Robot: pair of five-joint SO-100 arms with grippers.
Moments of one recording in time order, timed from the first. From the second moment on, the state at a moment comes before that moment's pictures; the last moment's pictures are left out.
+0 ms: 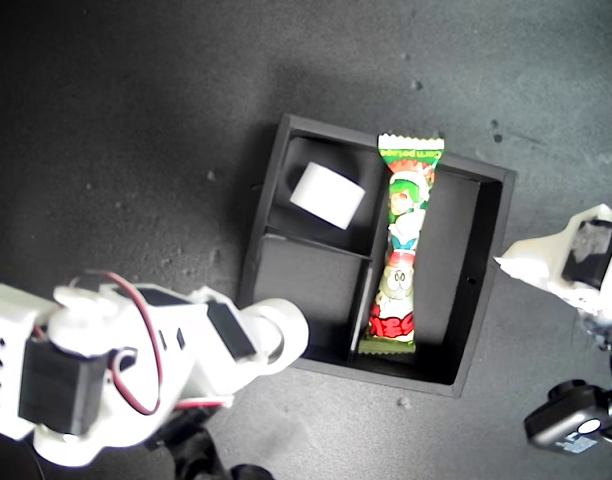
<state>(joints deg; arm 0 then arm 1) 14.7 83.4 69.4 70.2 -56.5 -4.3 87.1 66.2 80.2 35.3</state>
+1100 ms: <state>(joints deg) 14.7 82.0 64.7 76.2 -57.1 -3.8 87.6 66.8 84.1 38.2</state>
